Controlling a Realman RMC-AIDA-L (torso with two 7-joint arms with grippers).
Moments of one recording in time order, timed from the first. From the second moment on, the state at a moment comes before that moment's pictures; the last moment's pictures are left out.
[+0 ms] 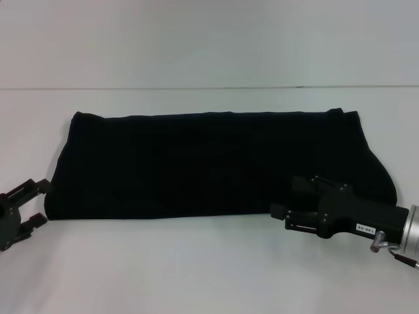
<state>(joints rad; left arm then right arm) -0.29 -1.98 0.57 0.44 1.79 1.25 -2.34 0.52 2.09 -0.72 -0.36 -1.82 -1.35 1.13</state>
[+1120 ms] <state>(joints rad) -0.32 -1.96 0.57 0.40 1.84 1.22 -2.42 0.52 2.09 -0.72 -0.36 -1.81 -1.34 1.14</state>
